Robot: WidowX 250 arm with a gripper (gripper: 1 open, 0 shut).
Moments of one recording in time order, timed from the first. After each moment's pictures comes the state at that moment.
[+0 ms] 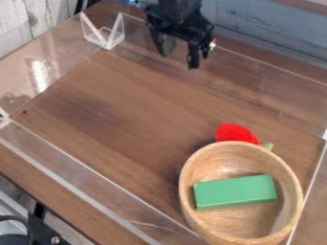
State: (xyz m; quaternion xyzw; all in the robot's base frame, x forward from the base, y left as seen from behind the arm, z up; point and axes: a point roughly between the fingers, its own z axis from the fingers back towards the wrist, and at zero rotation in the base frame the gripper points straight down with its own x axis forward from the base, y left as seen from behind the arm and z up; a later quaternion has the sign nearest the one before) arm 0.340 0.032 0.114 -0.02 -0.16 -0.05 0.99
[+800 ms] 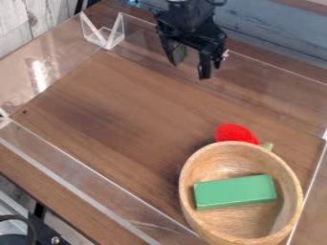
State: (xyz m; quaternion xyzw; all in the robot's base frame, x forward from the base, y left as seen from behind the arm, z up) arm 0.328 0.007 0.104 -0.03 -0.15 -0.08 0.98
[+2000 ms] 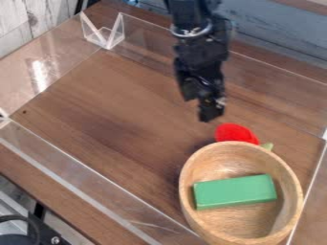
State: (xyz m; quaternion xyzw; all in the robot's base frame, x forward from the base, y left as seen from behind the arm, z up) arm 0.286 -0.051 0.093 -0.06 -0.10 -0.32 0.94
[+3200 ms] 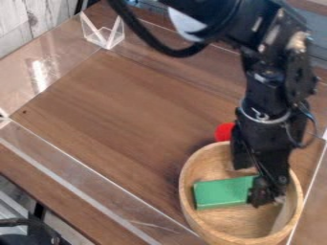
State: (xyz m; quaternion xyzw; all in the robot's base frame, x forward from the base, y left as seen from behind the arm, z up) arm 0.230 -0.131 0.068 -0.04 -0.07 -0.39 0.92
